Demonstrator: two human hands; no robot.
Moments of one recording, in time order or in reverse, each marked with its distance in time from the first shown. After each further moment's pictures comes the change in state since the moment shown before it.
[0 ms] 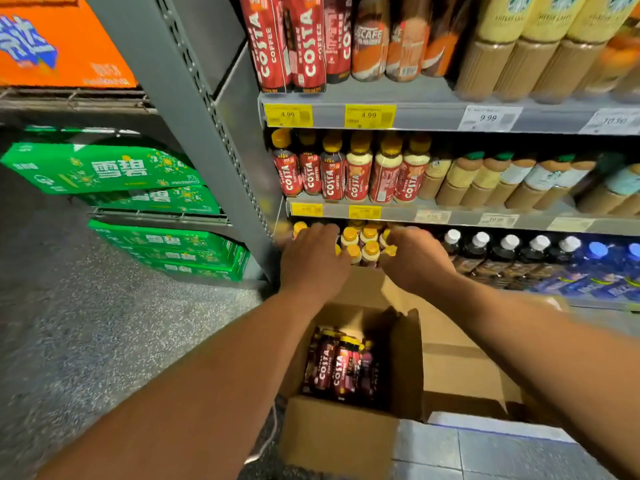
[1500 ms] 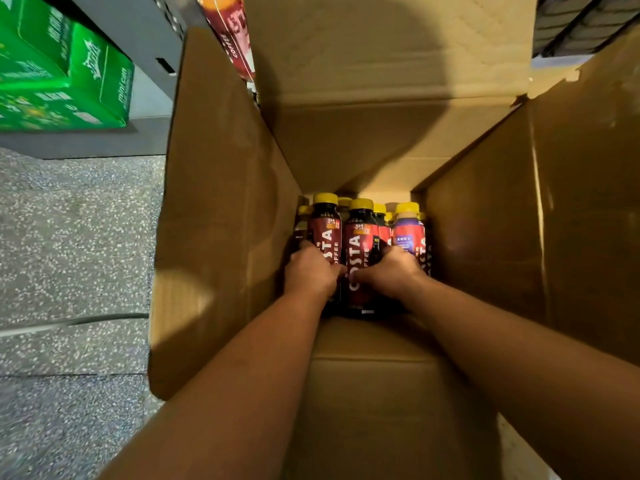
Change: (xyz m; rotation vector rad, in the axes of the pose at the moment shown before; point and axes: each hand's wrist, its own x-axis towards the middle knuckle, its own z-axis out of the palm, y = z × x) left_hand -0.096 -0.200 0.424 -0.190 -0.646 -0.669; right_hand -0.049 0.131 0.464 0.450 -0.593 0.797
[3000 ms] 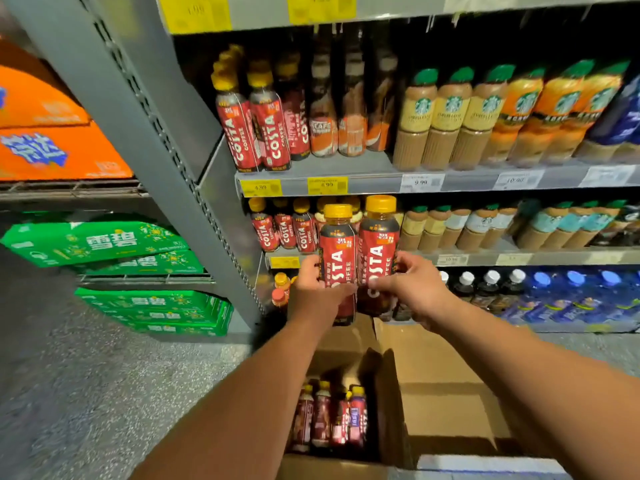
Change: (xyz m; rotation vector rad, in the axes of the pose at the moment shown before) left_hand -0.337 0.242 -0.299 -0.836 0.184 0.621; right_hand -0.394 -0.168 -0.343 0.548 0.111 -0.719
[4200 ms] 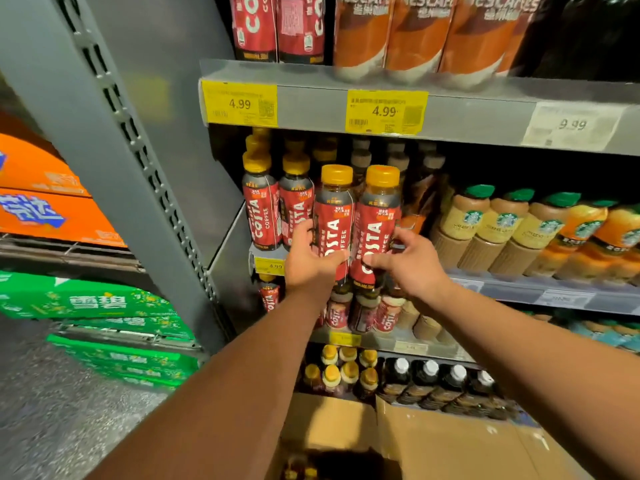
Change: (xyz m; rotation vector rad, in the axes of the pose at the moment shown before) left_hand 0.153 0.120 -0.023 -0.165 0.146 0.308; right_hand 0.135 -0.145 0.029 -0.009 -0.042 -0.306
